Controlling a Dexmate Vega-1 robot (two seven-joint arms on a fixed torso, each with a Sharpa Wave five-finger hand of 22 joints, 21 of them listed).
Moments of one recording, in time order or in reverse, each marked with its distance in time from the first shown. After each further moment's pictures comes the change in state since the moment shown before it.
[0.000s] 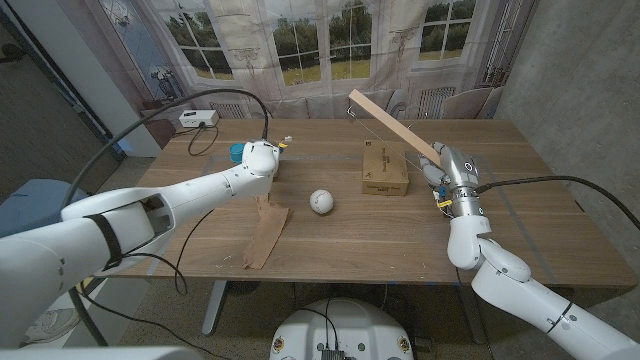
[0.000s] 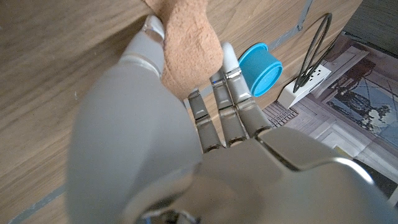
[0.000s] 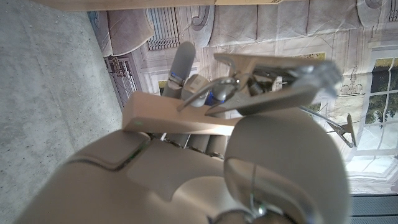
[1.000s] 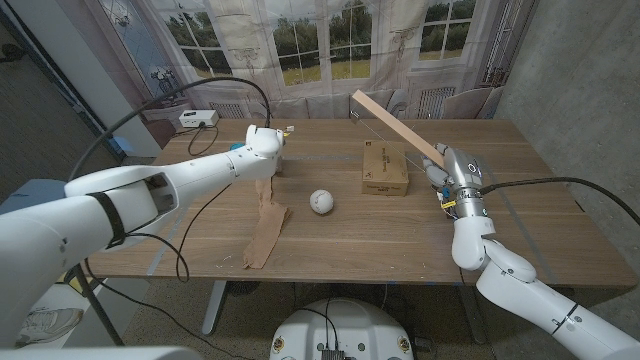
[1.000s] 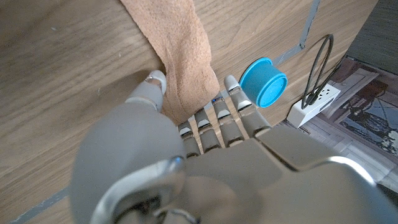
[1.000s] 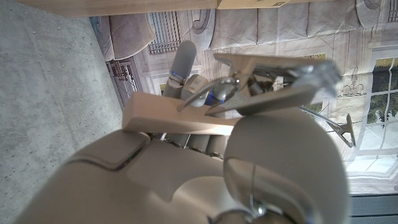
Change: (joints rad) left arm -0.110 -0.020 0.068 0.018 -0.053 0.004 -0.239; left_hand -0.317 0.206 0.060 0.022 0.017 -0.434 -0.078 -0.216 -0.122 -0.319 -0.074 -0.294 -0.297 -0.263 -0.102 -0.296 -0.269 -0.237 0.062 -0.533 -0.126; right arm -0.009 -0.008 0.024 0.018 0.021 0.036 0.001; right_hand 0.005 0.005 -0.012 0.004 0.000 0.000 0.000 -0.015 0.014 0.004 0.004 -0.008 0.002 0.000 0.000 0.000 0.000 0.016 -0.006 -0.045 0.037
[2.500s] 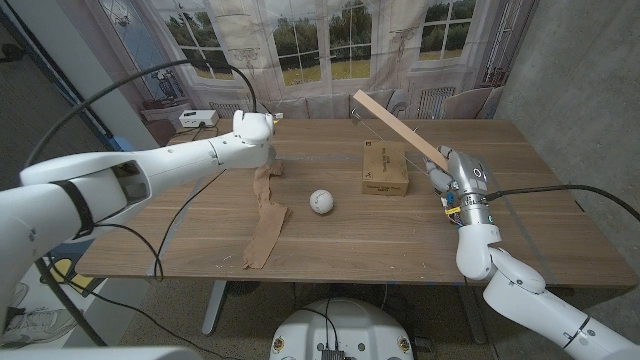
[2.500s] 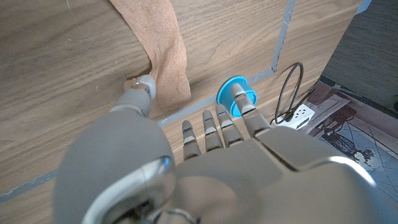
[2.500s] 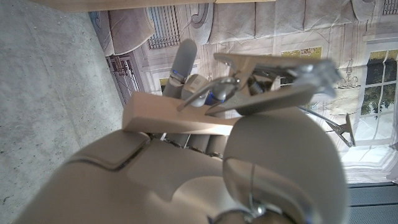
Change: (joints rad) left arm -0.078 0.121 0.053 -0.208 -0.075 0.161 -0.136; left_hand -0.197 -0.120 0.072 0.000 0.045 -0.246 -0.036 -0.049 -0.010 -0.250 0.084 -0.073 -0.029 -0.283 0.007 -0.105 -0.030 -0.163 0.077 -0.074 -0.019; right arm -0.072 -0.015 0.040 -0.042 -0.009 0.024 -0.033; right_hand 0.009 0.009 -0.015 -0.001 0.007 -0.003 -0.003 -0.019 0.019 0.000 0.000 -0.008 0.003 0.000 0.000 0.000 0.000 0.020 -0.006 -0.063 0.051
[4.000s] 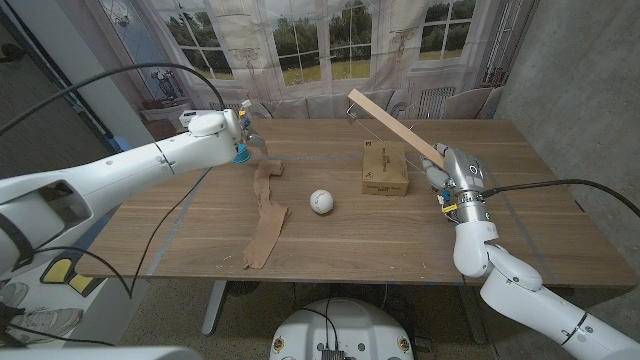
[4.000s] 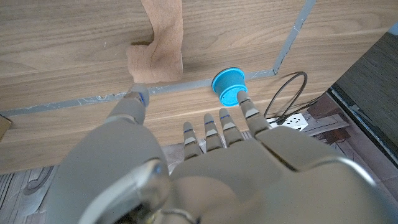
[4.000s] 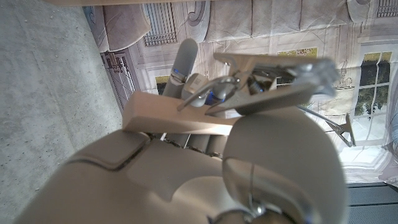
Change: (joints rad) left arm 0.185 0.251 -0.295 -0.336 -0.315 0.041 0.277; left_hand -0.116 -0.011 0.039 -0.018 -0.018 -0.040 0.000 0.008 -0.003 -0.050 0.011 0.000 -0.006 -0.055 0.023 0.000 -0.003 -0.076 0.001 -0.017 0.008; right arm 0.014 -0.013 -0.026 -0.026 -0.010 -0.040 0.012; right_hand 0.004 0.004 -0.012 0.004 0.000 0.000 0.000 -0.020 0.014 0.004 0.004 -0.019 0.001 0.002 -0.002 -0.035 0.079 0.017 -0.003 -0.065 0.046
